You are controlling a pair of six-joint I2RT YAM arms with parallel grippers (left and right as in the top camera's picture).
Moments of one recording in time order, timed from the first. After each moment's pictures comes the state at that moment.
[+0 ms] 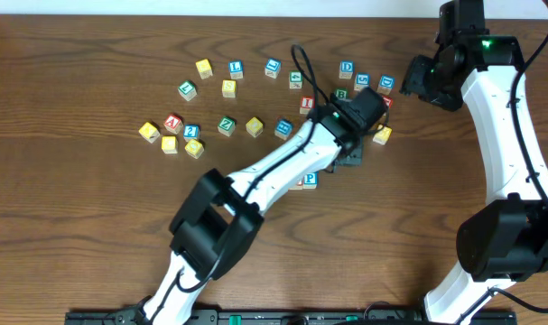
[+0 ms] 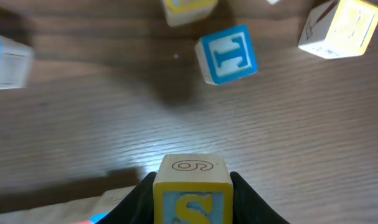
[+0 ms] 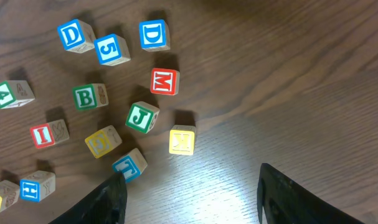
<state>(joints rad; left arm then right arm) -0.83 2.18 1.82 -0.89 -0.08 -0.68 0.02 1.88 1.82 -1.14 0.03 0.41</state>
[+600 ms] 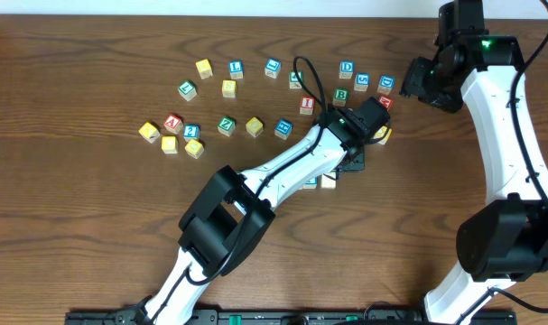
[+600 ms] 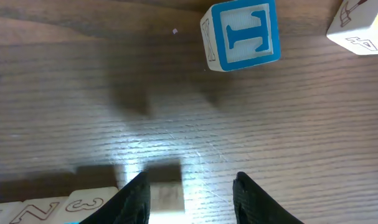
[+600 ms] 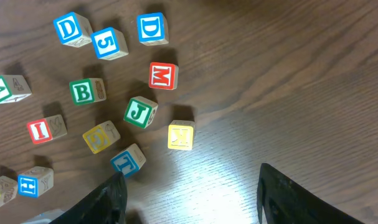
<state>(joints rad) -0.84 2.23 1.81 -0.88 -0.06 -0.79 0.02 1.88 1.82 -1.16 0.02 0.41</state>
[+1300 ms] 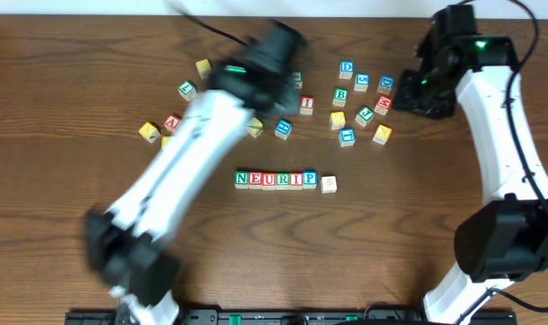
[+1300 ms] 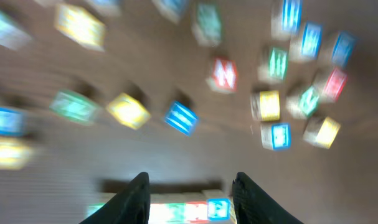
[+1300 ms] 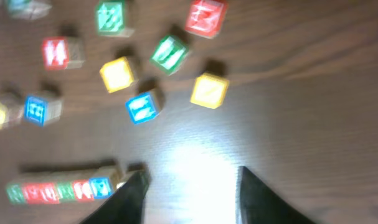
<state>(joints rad) -0.46 1.78 1.84 -1.07 -0.06 -0.57 0.07 1.88 1.80 -1.26 -0.13 0.25</state>
